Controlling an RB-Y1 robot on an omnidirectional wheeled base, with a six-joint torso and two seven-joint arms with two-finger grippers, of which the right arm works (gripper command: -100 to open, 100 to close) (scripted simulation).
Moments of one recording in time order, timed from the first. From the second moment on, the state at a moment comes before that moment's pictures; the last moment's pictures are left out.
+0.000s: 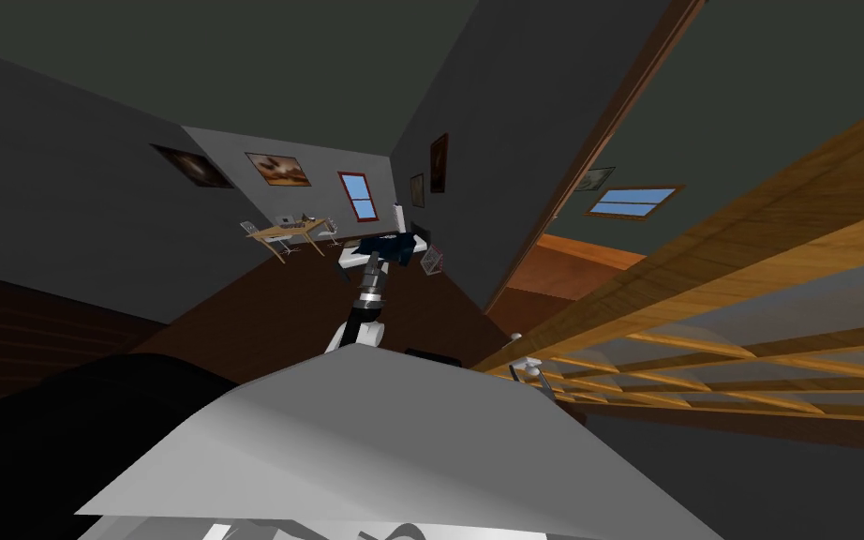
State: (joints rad) arm 0.24 -0.60 0.81 -0.51 -0.75 -1.48 -1.77
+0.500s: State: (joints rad) arm 0.27 -0.64 0.81 -0.60 -0.76 -1.44 -1.74
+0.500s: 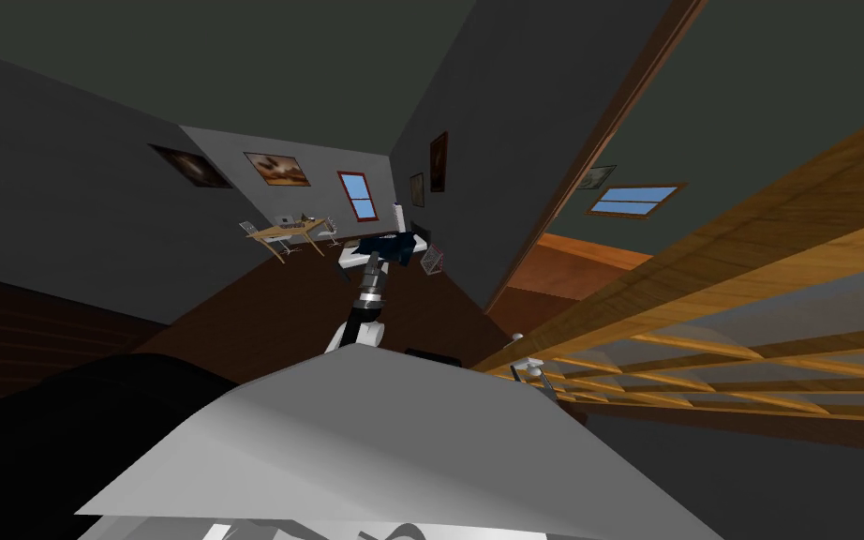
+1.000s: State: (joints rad) arm 0.26 -0.63 0.81 -0.56 -0.75 -1.45 -1.74
